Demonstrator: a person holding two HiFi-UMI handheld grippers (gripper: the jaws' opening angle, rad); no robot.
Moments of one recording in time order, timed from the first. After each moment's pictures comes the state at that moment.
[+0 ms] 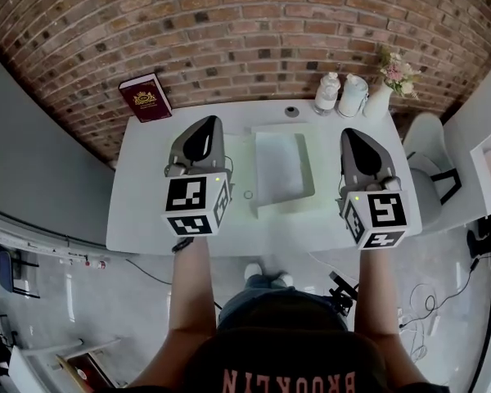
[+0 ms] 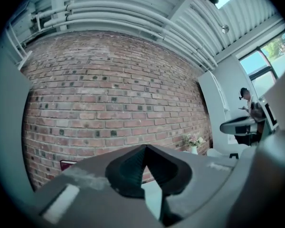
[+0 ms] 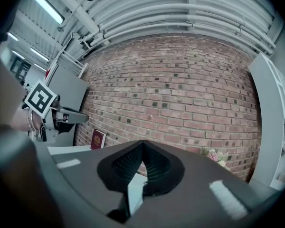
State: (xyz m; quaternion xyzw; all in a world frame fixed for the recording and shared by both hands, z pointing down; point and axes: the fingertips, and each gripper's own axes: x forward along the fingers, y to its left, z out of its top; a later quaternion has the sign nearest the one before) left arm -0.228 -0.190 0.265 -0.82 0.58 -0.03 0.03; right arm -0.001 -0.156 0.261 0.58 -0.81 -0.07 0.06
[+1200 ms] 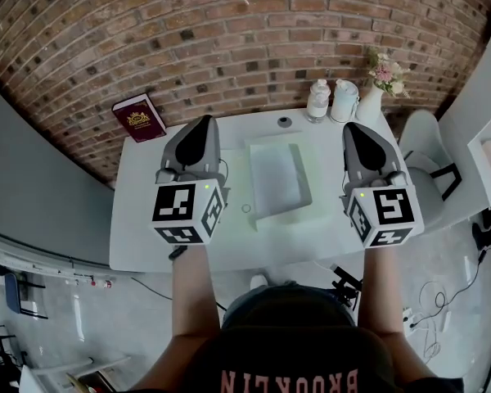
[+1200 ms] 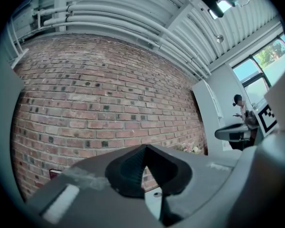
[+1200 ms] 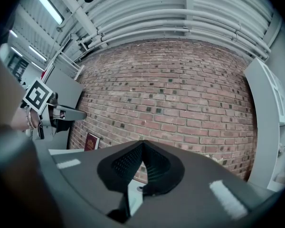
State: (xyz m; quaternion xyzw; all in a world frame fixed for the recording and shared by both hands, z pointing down) left arm -0.205 -0.196 0.225 -0.84 0.54 0.00 0.06; right arm 0.022 -0.163 0.234 0.59 -0.80 -0.09 0.04
